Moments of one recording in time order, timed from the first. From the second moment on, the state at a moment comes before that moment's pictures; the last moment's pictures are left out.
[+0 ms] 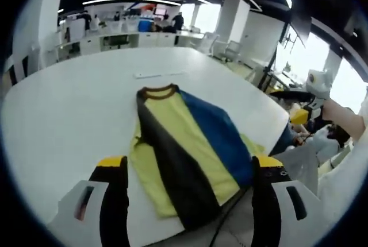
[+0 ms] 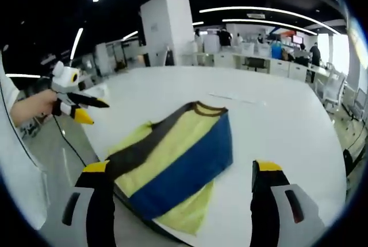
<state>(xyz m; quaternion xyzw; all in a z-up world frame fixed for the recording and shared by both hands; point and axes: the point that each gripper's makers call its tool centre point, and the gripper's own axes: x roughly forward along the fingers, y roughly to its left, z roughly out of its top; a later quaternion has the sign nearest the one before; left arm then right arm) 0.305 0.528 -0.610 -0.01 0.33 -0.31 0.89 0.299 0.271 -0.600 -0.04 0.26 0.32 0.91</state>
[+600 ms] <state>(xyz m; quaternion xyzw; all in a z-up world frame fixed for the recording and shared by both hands) 0.288 0.548 -0.608 -0.02 0.33 -0.29 0.90 0.272 0.275 -0.611 -0.02 0.26 0.32 0.91</state>
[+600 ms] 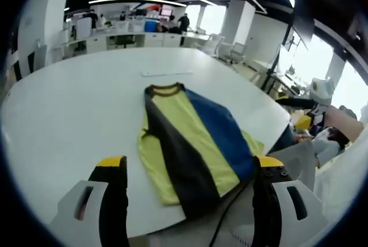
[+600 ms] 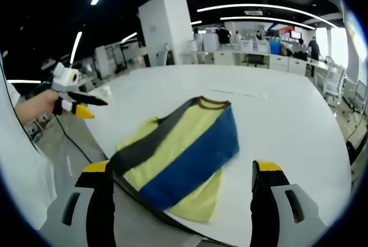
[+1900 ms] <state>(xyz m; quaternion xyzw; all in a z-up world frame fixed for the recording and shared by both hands) 0.296 0.551 -0.618 -0.05 0.34 -0.28 0.90 0.261 0.301 -0.641 -0.05 0.30 0.35 0.89</state>
